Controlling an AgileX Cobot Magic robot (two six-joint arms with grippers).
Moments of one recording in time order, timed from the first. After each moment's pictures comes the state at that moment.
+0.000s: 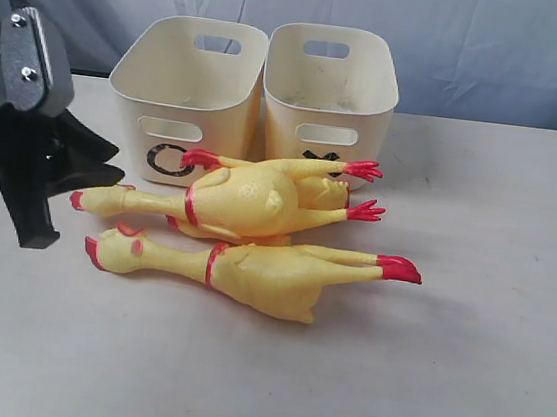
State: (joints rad) left arm -0.10 1.35 -0.73 -1.17 0.63 2.02; right arm 0.07 0.01 -0.27 0.78 0.53 -0.44
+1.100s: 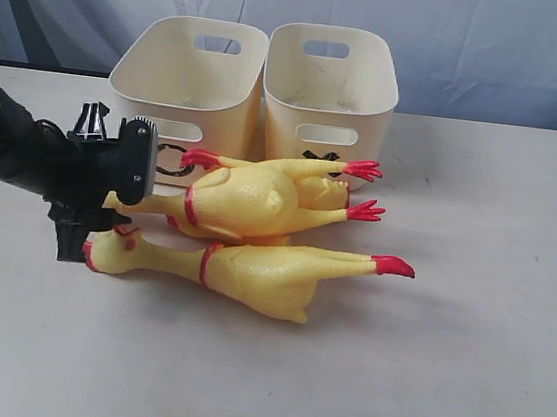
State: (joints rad) left arm -0.26 1.77 -0.85 -0.84 0.17 2.10; right arm 0.07 0.01 -0.27 0.79 0.53 -0.44
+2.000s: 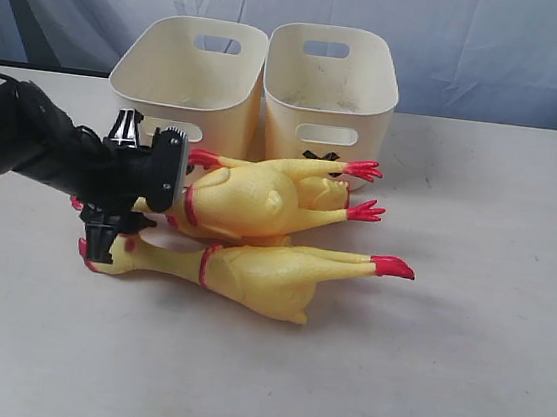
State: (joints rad) left arm -0.32 1.86 -0.93 -0.82 0.16 2.10; right arm 0.07 0.01 -0.27 0.79 0.53 -0.44
